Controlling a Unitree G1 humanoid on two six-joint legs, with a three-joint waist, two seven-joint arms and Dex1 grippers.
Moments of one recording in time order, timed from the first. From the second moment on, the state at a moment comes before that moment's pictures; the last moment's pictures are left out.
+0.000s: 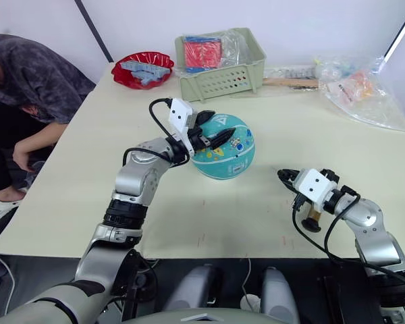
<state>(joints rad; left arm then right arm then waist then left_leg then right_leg) -0.67 0.26 -0.06 0.14 -0.26 0.35 -0.68 -0.06 -0.63 0.03 -0.10 0.05 -0.10 0.69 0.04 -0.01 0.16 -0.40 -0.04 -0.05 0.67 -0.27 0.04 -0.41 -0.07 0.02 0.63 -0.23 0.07</state>
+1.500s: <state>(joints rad) -0.12 0.75 0.21 -0.23 -0.65 0.38 -1.28 -0.09 -0.61 -0.02 0.21 0.02 -0.37 0.63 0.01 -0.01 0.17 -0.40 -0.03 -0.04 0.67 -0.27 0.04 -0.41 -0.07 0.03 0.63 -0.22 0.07</state>
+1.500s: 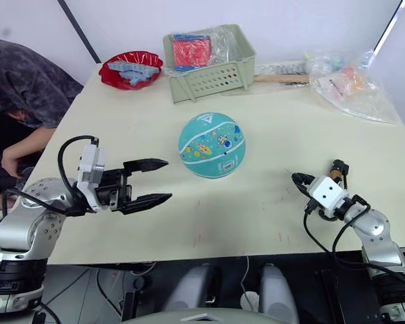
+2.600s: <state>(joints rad) -0.05 0.74 0.20 -0.24 -0.65 0.29 -1.28 0.22 -0.71 -0.19 -0.06 0.27 -0.19 0.80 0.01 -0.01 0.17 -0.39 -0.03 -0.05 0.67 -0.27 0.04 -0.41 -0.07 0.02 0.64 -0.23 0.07</state>
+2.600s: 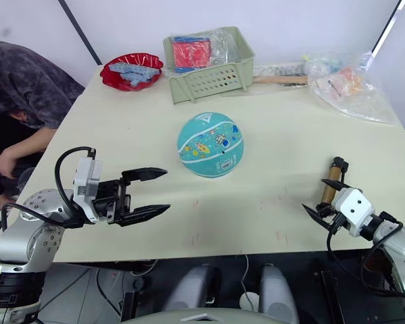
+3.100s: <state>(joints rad) -0.01 0.74 0.20 -0.18 -0.63 0.24 -1.30 0.36 -0.79 -0.26 -0.04 0.30 -0.10 0.89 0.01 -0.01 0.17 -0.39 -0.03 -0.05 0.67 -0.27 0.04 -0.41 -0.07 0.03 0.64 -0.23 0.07</state>
